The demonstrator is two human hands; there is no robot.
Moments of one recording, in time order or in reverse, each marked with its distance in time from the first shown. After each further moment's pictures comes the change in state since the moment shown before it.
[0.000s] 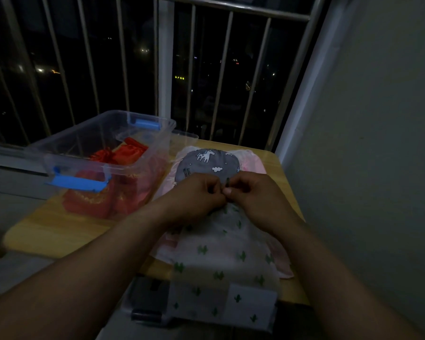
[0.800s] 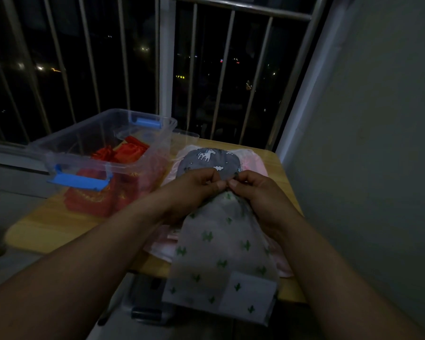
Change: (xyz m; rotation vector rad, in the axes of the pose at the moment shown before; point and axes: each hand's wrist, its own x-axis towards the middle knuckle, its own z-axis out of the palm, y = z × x) left_hand 0.003 -0.007 -0.008 -0.343 -0.094 -0.041; right_hand 0.001 0.003 0.009 0.617 -0.024 0.264
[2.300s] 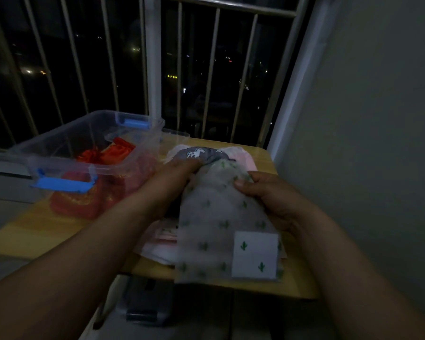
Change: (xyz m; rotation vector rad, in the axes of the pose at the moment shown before) left_hand 0.005 0.009 -0.001 -0.320 0.214 -0.214; right_hand -0.010 -0.019 -0.042 0.102 -0.116 0.243
